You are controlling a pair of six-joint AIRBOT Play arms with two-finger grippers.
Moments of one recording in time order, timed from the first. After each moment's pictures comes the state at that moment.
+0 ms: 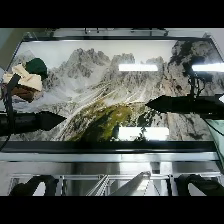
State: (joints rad) left arm 0.12 -0.65 0.76 -2.36 1.36 1.88; right arm 0.02 -0.97 0.79 -0.49 1.14 1.09
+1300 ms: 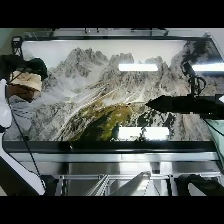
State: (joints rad) left arm 0.26 -2.10 1.99 -1.76 0.72 2.00; right arm 0.02 -0.97 0.79 -0.48 1.13 1.09
